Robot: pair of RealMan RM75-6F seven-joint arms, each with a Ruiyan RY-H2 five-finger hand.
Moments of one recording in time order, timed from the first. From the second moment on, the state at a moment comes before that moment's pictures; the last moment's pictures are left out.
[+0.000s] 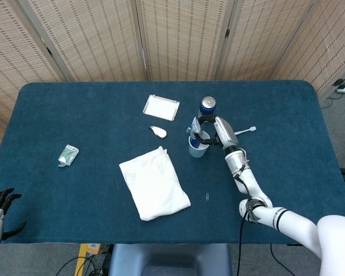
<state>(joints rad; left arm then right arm) -0.01 -1.17 -0.01 -1.53 1.44 1.48 0.05 0.82 -1.68 0.40 -1.10 -1.14 0.88 0.51</state>
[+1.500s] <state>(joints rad) -0.02 -1.17 -0.02 -1.55 1.47 1.50 0.05 0.69 -1.44 0.34 -1.25 -1.28 1.05 0.40</state>
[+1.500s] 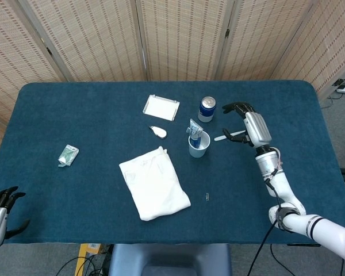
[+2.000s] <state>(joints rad) -0.01 -1.15 -0.01 -1.58 1.48 1.51 0.06 0.74 -1.46 0.23 -1.06 -1.20 0.83 -0.01</state>
